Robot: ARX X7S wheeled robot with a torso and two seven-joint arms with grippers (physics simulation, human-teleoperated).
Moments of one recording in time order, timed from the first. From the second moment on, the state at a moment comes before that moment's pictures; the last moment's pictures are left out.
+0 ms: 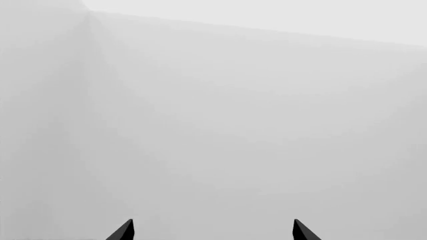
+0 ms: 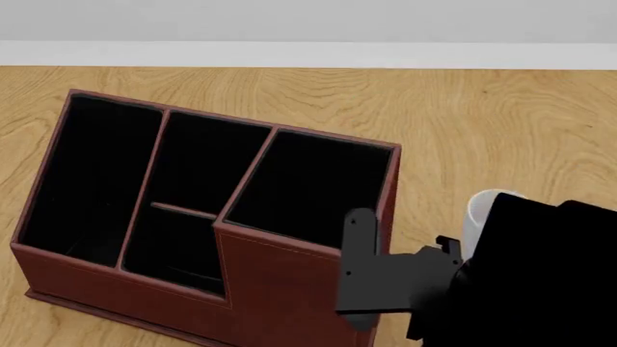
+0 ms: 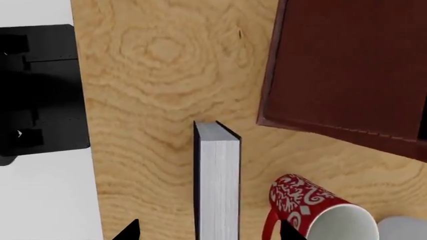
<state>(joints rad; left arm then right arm) -0.67 -0.34 -0.24 0.90 -0.77 -0.97 -0.45 1.65 0.78 -1.63 -0.20 0.57 0.99 -1.01</state>
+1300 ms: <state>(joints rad) -0.64 -0.37 -0.20 0.87 -0.76 -0.93 -0.47 1.47 0.77 -1.69 -0.07 0.50 0.86 -0.92</state>
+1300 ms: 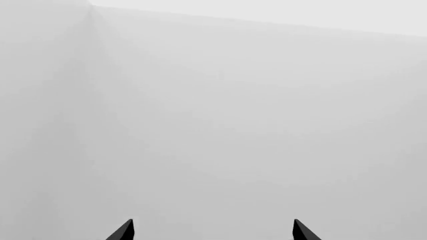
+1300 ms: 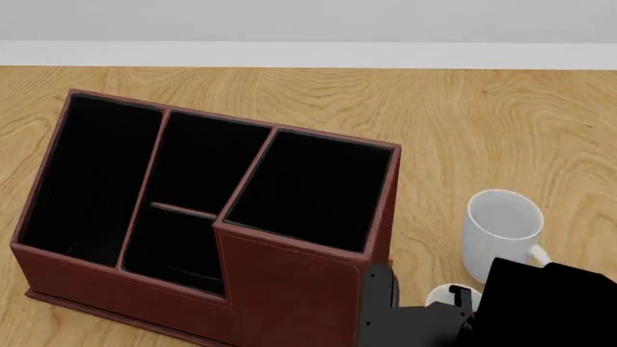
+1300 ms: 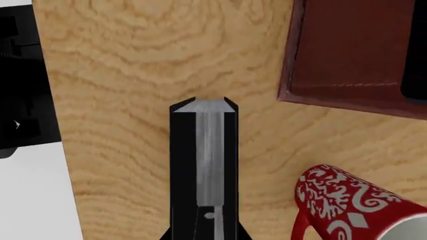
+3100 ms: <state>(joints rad) -0.63 -0.40 -0.19 0.87 -0.80 -0.88 -0.51 1.76 0.62 -0.99 -0.04 1.00 0.83 -0.61</state>
